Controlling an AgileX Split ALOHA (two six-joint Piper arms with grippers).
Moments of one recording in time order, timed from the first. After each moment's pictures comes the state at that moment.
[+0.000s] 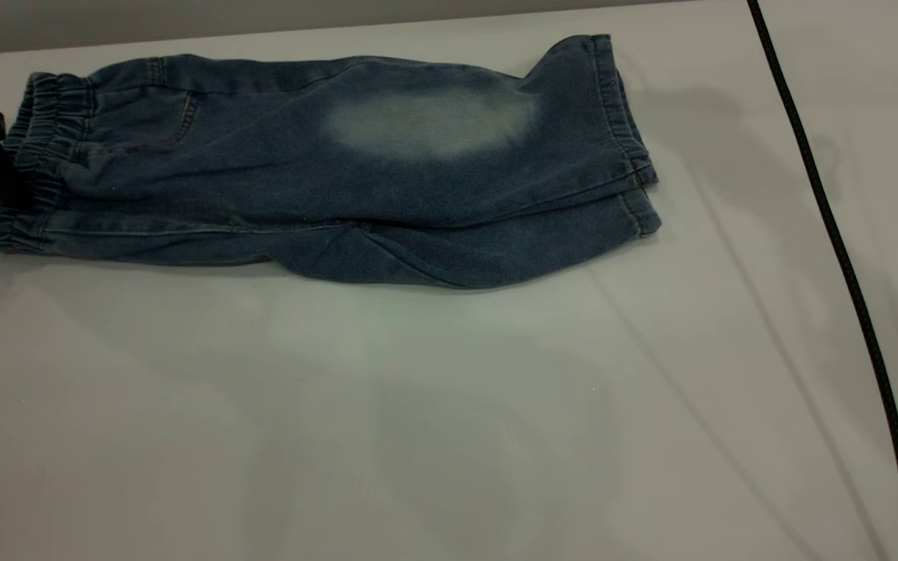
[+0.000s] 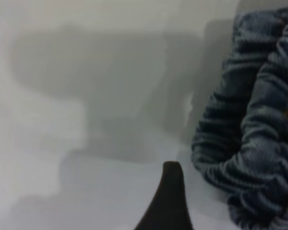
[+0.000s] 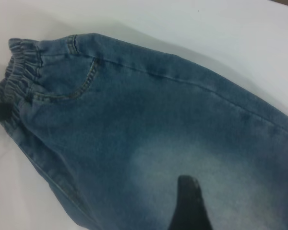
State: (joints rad) left arm 0.27 2.08 -1.02 -0.76 0.26 0.68; right arm 0.29 2.51 -2.56 0.55 1.22 -0.25
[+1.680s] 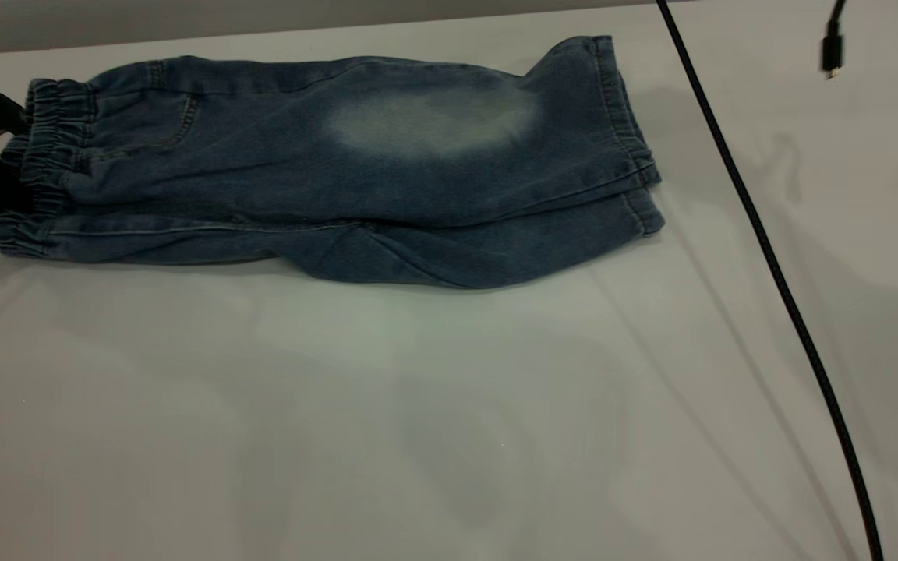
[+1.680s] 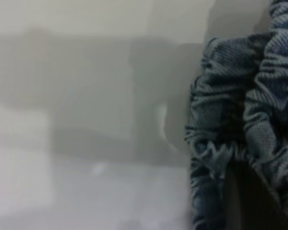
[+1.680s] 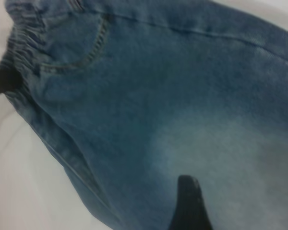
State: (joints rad) left arm 0.27 2.12 -1.02 -1.10 0.31 0.99; right arm 0.32 2.64 -2.56 0.65 1.22 -0.27
